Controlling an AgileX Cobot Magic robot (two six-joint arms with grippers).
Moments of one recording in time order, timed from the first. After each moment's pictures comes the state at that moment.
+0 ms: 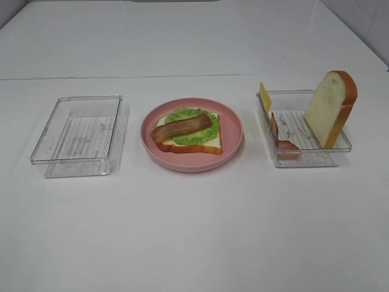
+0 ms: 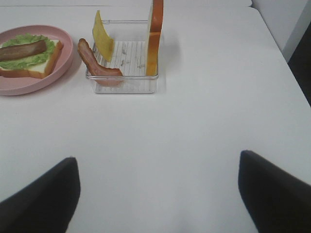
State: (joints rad) left arm -0.31 0.00 -0.55 0.00 1.21 0.00; right arm -0.04 -0.01 -0.50 0.08 1.07 -0.08
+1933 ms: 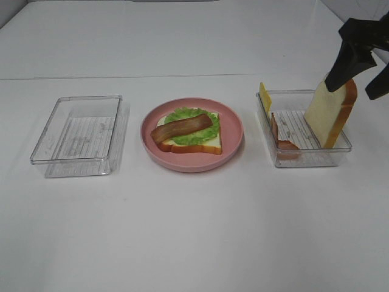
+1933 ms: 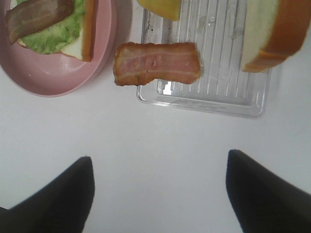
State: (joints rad) left arm -0.31 0.00 -0.50 -0.02 1.06 0.02; right arm -0.01 1.65 -1.31 0.39 1.07 -0.24
